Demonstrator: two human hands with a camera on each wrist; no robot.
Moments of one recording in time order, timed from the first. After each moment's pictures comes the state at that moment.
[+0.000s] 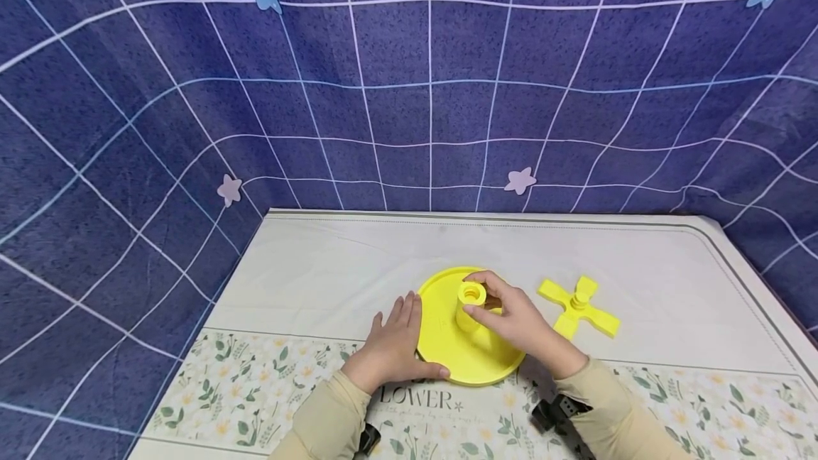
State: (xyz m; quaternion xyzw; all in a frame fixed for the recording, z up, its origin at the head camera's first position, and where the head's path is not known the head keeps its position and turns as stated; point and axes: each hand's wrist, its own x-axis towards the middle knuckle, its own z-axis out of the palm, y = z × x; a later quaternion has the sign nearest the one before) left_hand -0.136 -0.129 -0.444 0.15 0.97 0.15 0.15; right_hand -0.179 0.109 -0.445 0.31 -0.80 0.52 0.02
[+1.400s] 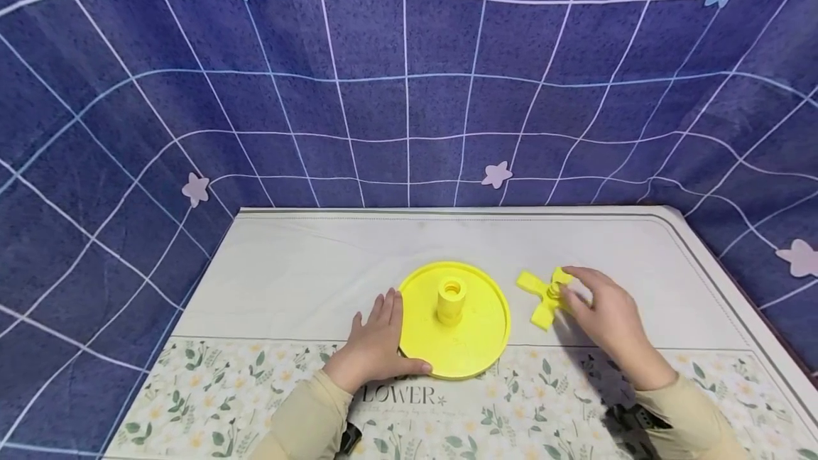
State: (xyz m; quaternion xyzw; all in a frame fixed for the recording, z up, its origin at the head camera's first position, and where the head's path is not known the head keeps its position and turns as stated) left_hand -0.140 -0.129 -0.449 0.16 0.96 0.17 0.15; right_hand -0.155 0.239 -0.438 0.11 -0.94 0.25 0.19
